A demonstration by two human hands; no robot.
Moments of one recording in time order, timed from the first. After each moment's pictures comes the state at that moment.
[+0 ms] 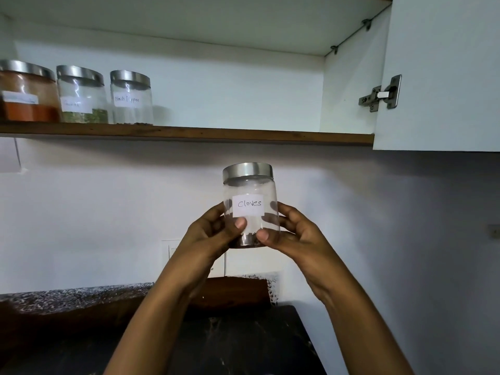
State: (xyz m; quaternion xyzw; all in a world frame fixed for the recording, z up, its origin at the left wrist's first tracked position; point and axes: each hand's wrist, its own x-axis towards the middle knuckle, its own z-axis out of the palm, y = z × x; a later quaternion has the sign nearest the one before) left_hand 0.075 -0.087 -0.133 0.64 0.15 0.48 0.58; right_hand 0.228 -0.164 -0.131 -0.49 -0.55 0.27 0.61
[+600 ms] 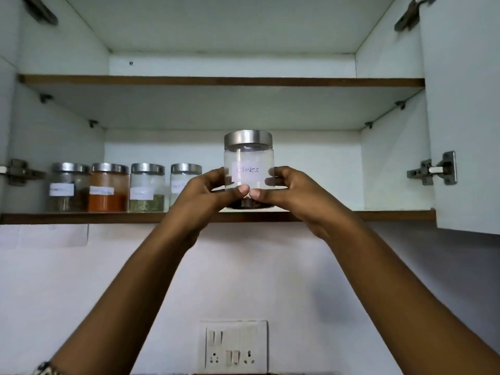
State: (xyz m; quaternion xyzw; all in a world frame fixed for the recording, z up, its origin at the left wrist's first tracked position) left_hand 0.023 -0.041 0.042 0.74 0.17 0.56 0.33; right_hand 0.191 -0.083 0.054 -0.46 -0.67 0.15 0.57
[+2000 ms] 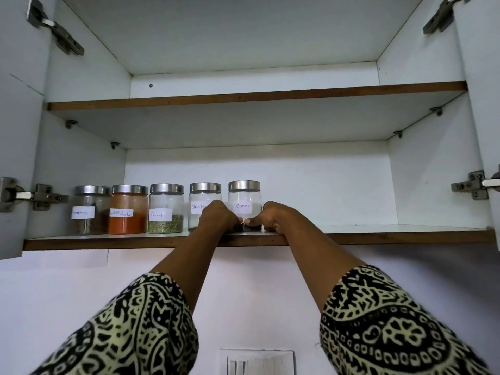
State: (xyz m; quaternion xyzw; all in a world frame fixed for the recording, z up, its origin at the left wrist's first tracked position) left_hand 0.039 0.092 0.076 0.68 0.56 0.46 0.14; right_hand 0.162 0.069 0.086 -0.65 -0.64 0.15 0.38
